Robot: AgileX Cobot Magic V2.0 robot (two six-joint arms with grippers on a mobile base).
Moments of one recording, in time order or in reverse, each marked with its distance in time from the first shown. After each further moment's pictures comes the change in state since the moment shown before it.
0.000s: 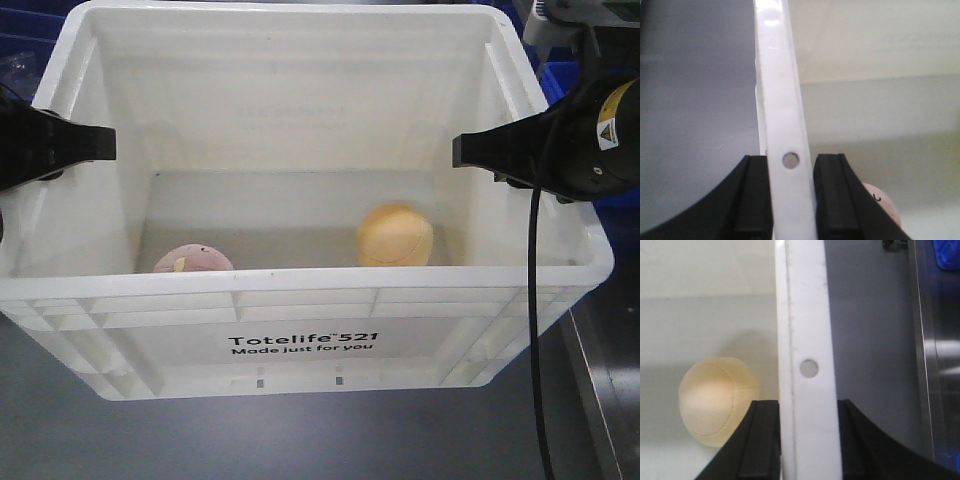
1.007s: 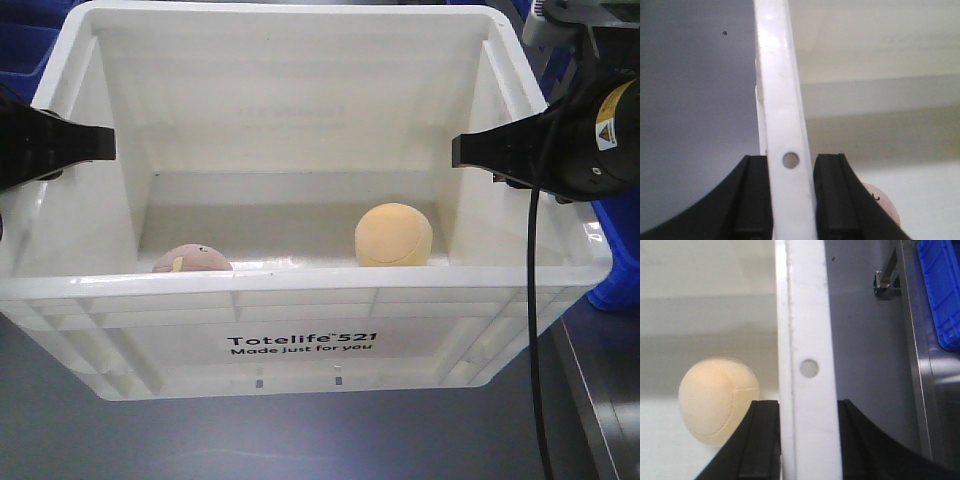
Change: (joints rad) left arm 0.000 0.000 0.000 0.001 0.000 0.000; right arm 0.000 0.000 0.000 0.000 -0.002 0.000
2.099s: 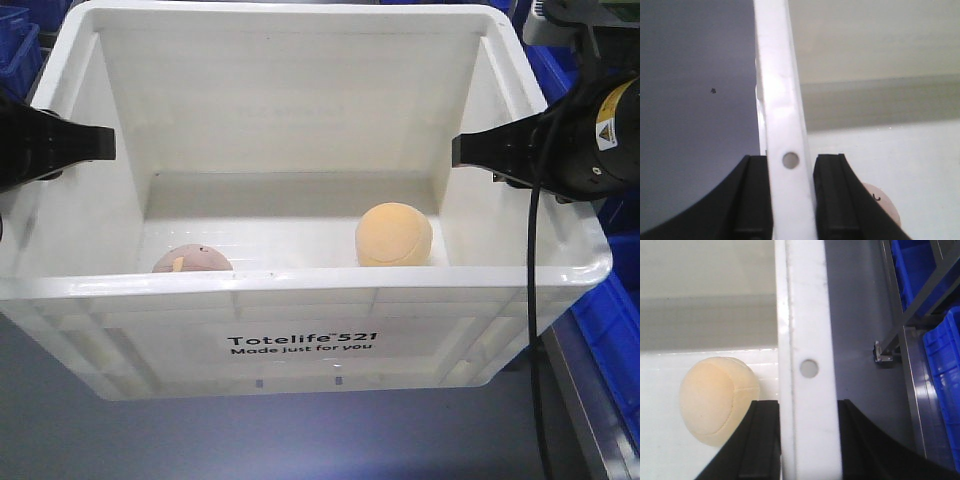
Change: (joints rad) left arm 0.000 0.000 0.000 0.000 0.000 0.000; right arm 0.000 0.000 0.000 0.000 0.000 0.001
